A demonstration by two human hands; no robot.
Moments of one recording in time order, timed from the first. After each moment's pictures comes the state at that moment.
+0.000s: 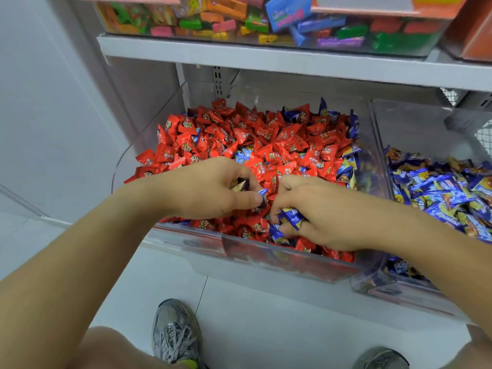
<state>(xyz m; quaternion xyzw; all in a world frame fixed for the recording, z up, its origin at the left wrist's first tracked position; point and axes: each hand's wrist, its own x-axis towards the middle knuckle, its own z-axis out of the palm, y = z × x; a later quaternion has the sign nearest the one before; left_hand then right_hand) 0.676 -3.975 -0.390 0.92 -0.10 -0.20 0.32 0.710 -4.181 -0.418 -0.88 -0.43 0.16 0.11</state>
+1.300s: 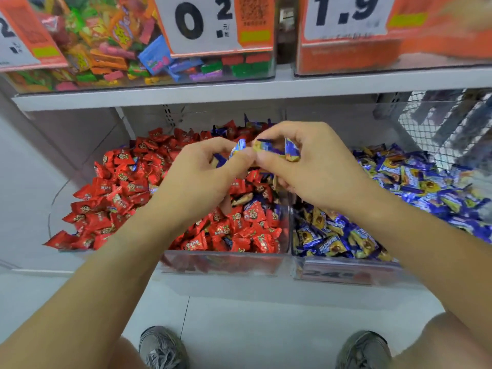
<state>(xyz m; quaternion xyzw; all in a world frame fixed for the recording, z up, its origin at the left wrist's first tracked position) 0.676 -4.082 -0.374 0.86 -0.04 0.04 0.50 0.706 -4.259 -0.380 -0.84 -0.21 -0.04 0.50</state>
